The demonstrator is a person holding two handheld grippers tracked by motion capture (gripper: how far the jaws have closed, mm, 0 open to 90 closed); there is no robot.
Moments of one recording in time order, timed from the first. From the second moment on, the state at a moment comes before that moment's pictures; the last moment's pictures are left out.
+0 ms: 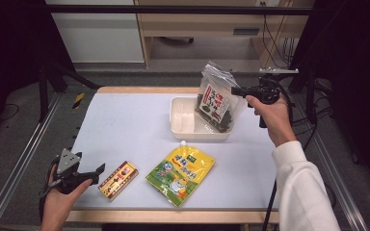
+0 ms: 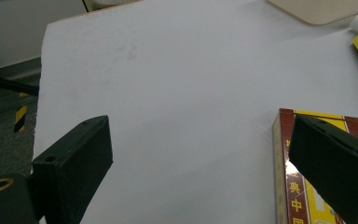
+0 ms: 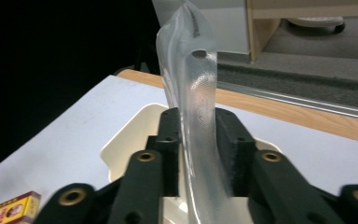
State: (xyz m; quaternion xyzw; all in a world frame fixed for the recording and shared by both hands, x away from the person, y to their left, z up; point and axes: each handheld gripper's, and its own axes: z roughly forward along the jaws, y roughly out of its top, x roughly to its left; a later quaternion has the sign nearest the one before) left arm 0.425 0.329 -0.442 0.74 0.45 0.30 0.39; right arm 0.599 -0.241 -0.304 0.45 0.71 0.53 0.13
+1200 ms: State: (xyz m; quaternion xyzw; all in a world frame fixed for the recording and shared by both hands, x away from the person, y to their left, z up) left arm 0.421 0.322 -0.435 0.75 0.43 0.31 0.40; right arm 0.485 -0.254 -0.327 0.43 0.70 0.51 0.26
